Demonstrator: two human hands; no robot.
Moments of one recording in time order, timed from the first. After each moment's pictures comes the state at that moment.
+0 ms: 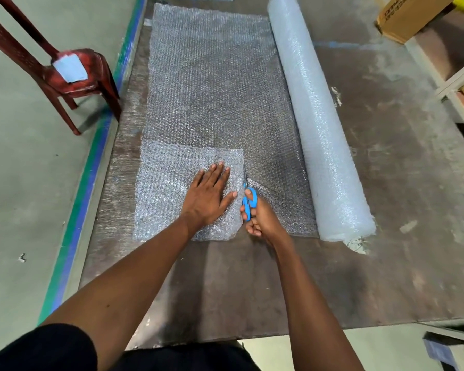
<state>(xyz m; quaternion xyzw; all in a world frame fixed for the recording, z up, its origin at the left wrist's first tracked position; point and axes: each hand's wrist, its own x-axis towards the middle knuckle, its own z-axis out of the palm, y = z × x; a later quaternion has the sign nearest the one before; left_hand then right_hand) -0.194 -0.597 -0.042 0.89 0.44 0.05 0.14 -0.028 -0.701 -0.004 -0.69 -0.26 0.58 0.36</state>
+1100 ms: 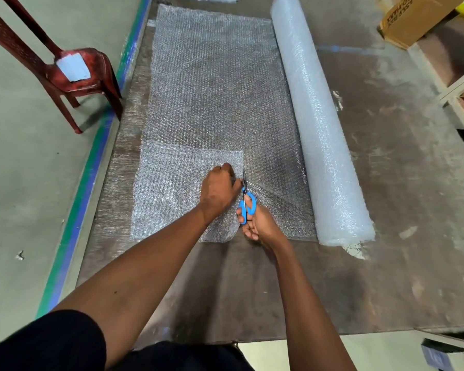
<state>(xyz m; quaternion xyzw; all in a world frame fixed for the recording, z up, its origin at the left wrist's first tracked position) -0.142 -0.584 -0.018 0.76 0.56 0.17 0.27 -0.030 -0.706 -0.010 -0.66 -0.26 0.59 0.38</state>
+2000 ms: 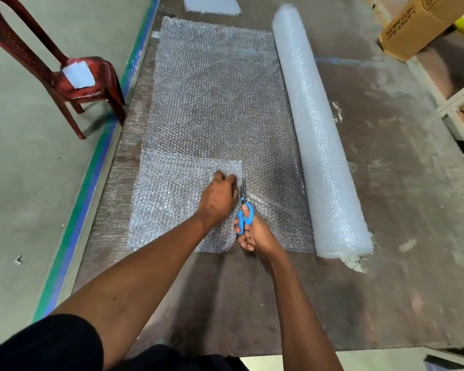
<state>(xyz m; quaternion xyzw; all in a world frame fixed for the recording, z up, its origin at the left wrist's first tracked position) -0.139 -0.579 -0.018 0.80 0.53 0.13 0.25 -0.033 -0.706 -0.002 -0.66 -0.25 0.61 0.37</state>
